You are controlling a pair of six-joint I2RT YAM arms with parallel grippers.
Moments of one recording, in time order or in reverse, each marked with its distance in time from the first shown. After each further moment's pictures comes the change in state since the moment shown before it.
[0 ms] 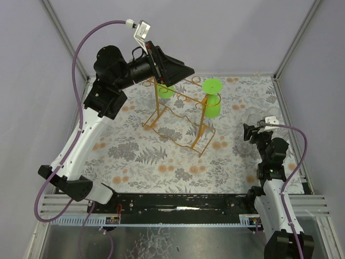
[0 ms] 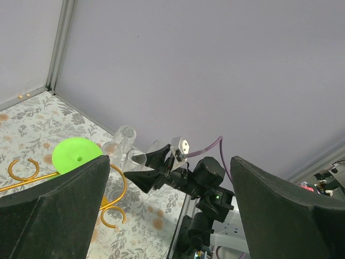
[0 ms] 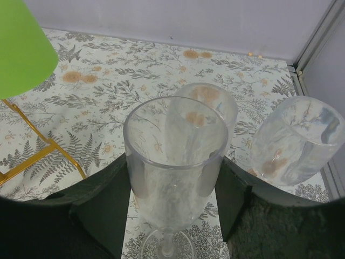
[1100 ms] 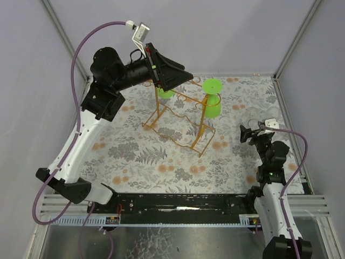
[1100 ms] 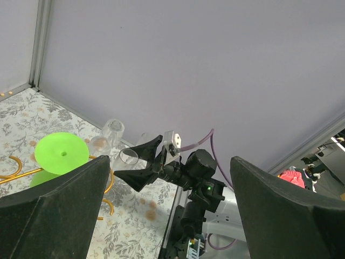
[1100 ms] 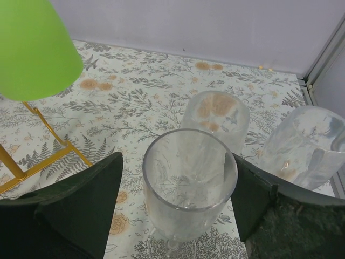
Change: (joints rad) left arm 0.000 -0.023 -0.014 0.002 0.070 -0.006; right arm 0.000 -0.051 -0.051 0.063 -0.052 0.018
